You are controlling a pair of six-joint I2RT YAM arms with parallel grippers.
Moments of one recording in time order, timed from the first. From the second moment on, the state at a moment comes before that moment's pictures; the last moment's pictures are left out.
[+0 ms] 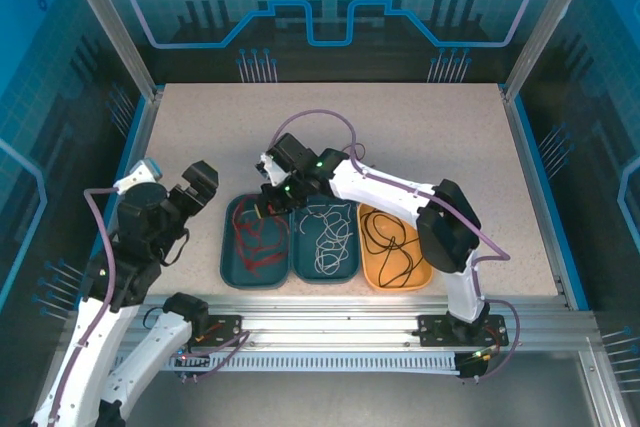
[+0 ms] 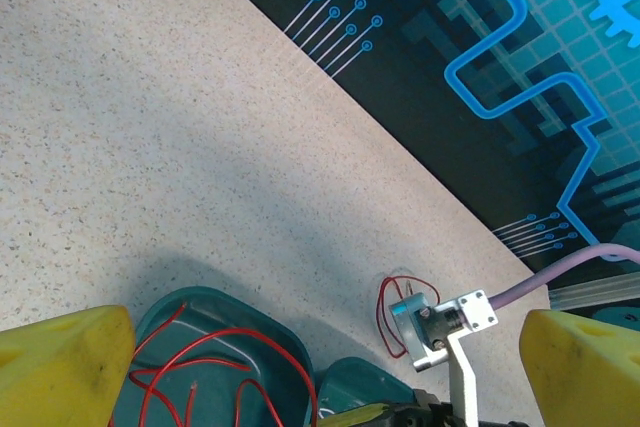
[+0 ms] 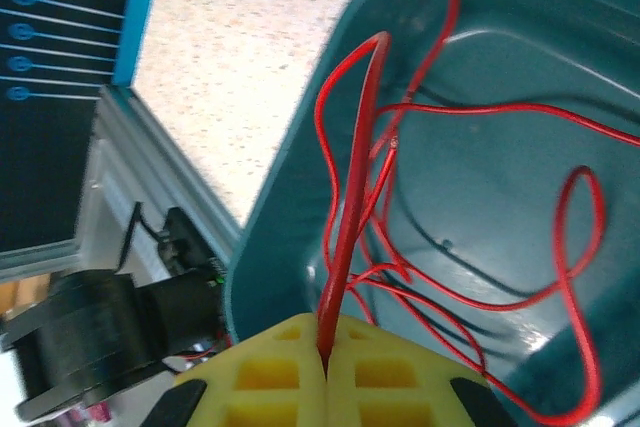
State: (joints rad) left arm -0.26 0.58 0.93 -0.78 -0.23 -0.90; right arm 0.92 2.00 1.70 -0.68 -0.46 0.60
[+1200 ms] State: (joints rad) left arm -0.26 0.62 0.92 -0.73 -0.20 -0.93; right arm 0.99 2.25 1.95 -0.97 -0.23 0.45
